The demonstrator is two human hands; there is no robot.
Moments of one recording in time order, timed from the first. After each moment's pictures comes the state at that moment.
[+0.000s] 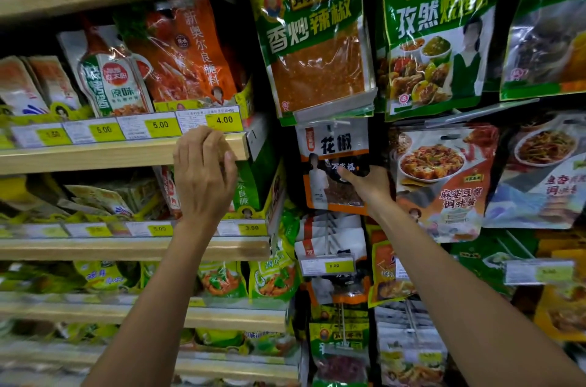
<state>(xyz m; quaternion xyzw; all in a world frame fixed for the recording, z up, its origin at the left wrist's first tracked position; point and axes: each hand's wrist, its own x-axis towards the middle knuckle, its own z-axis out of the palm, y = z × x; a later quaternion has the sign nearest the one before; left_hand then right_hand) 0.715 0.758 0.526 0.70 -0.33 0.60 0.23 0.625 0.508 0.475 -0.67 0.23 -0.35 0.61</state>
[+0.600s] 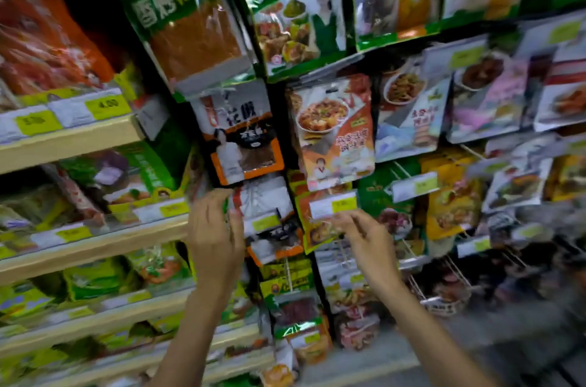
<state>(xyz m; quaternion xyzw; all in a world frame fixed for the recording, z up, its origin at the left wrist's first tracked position) 0.562 0.708 0.427 0.74 -0.41 0.38 0.38 0.399 0.562 0.389 -0.72 0.30 -0.35 0.53</state>
